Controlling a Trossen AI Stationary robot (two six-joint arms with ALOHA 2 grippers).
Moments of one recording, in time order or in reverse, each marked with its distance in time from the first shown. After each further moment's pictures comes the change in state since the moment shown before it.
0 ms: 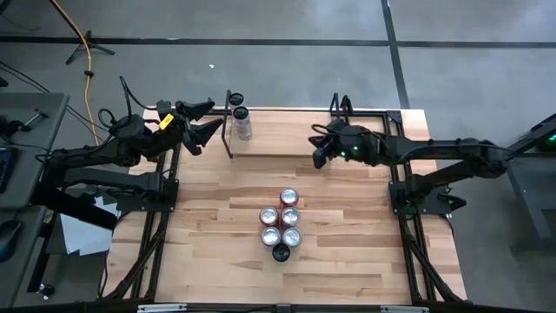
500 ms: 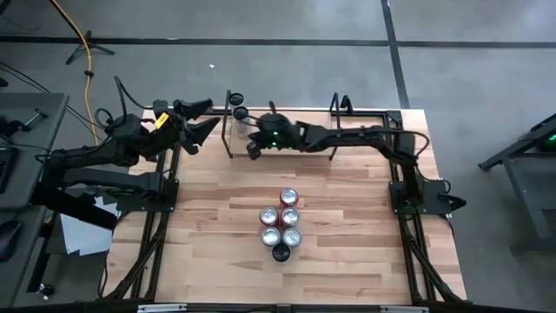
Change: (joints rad) left arm 0.000 -0.014 0.000 0.024 0.004 0.000; right arm -0.106 0.832 0.649 0.146 -0.215 -0.077
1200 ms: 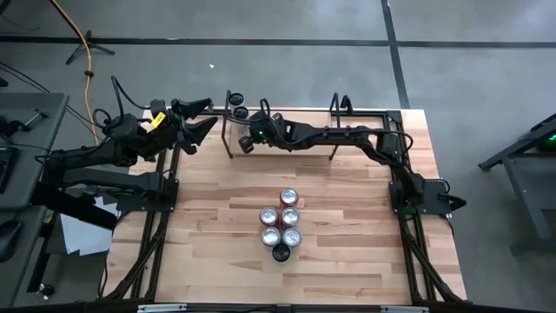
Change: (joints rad) left arm 0.000 -0.013 0.000 -0.001 0.001 0.019; right arm -0.006 0.163 0.236 -0.202 0.227 0.005
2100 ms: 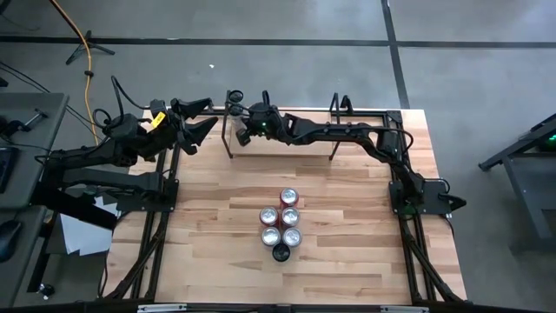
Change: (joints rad) left arm 0.000 0.000 0.000 0.000 0.000 0.016; right arm -0.035 -0.001 0.000 0.173 -0.086 -0.061
